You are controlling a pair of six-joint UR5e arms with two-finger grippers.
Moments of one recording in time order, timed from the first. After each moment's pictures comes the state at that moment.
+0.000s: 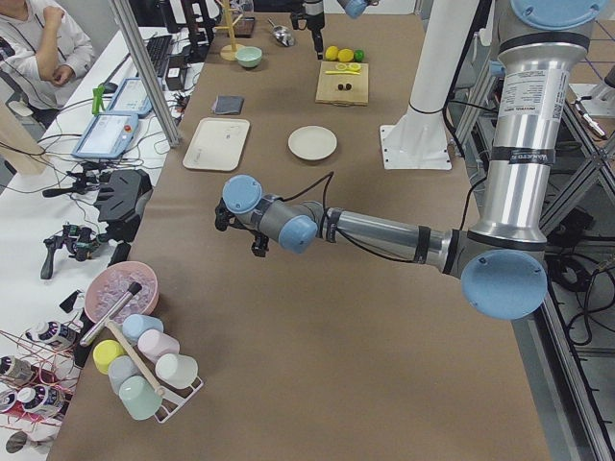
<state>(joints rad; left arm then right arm) -1.30 -1.65 -1.65 -1.91 -2.64 -0.43 0.83 -1.43 2.16 -1.77 2.20 0.68</state>
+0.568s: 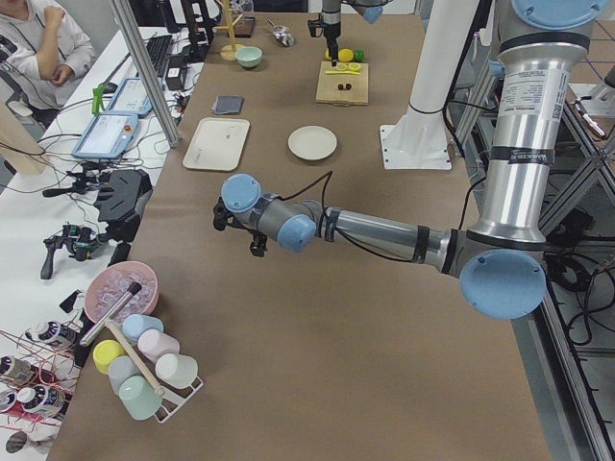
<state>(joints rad) -1.30 -1.66 -1.65 -1.91 -2.64 -0.44 0.68 -1.68 2.19 -1.44 2.07 0.88</state>
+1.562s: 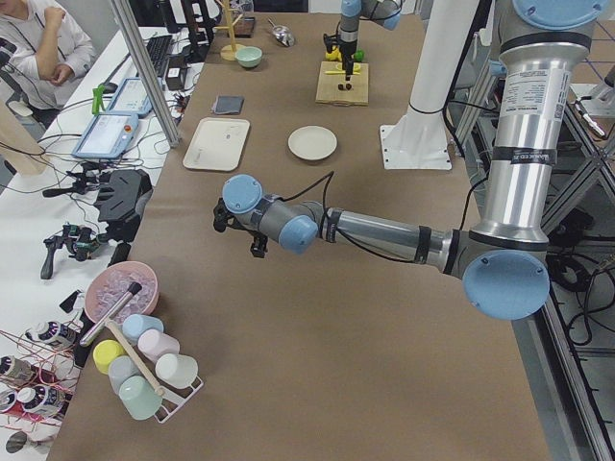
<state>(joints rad) -1.31 -1.65 -1.65 -1.91 -2.64 -0.45 0.44 -1.72 2.19 -1.38 1.86 1.06</state>
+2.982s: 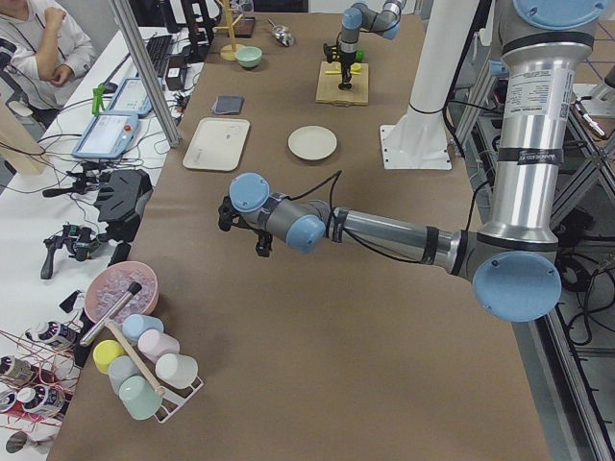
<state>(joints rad) -1.31 -1.61 -1.70 -1.91 -2.64 -0.46 0.39 -1.72 2.09 -1.23 1.78 1.11</state>
